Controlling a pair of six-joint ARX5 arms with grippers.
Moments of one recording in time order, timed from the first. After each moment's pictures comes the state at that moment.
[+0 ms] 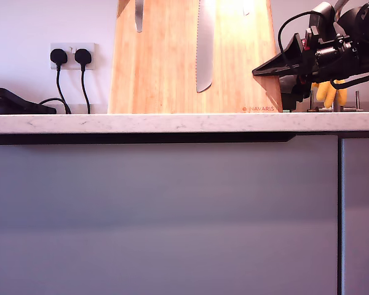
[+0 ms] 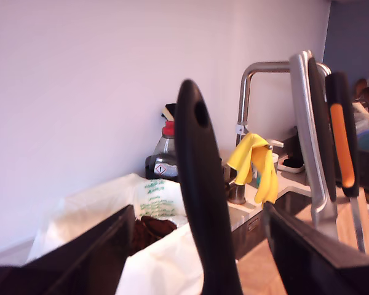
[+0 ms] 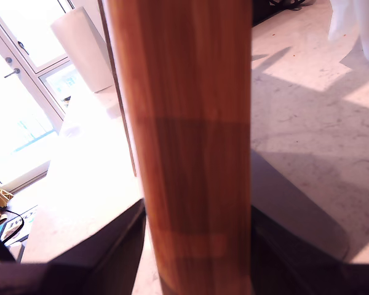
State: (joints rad) left arm -0.26 1.85 2.04 -0.07 0.57 -0.13; right arm 0.00 1.88 1.44 -0.15 -1.27 -0.24
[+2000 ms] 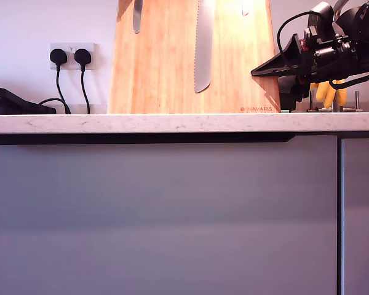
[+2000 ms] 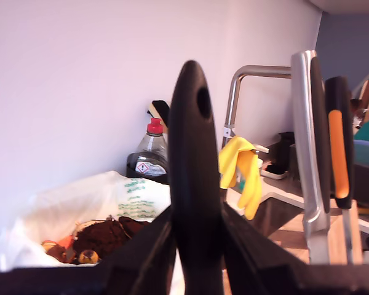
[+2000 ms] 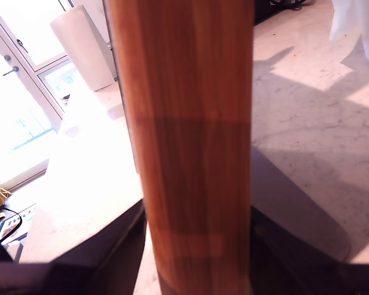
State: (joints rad) left arm -0.27 1.90 2.07 -0.05 0.60 -0.21; right arm 0.00 1.88 1.44 -0.15 -1.26 -0.25
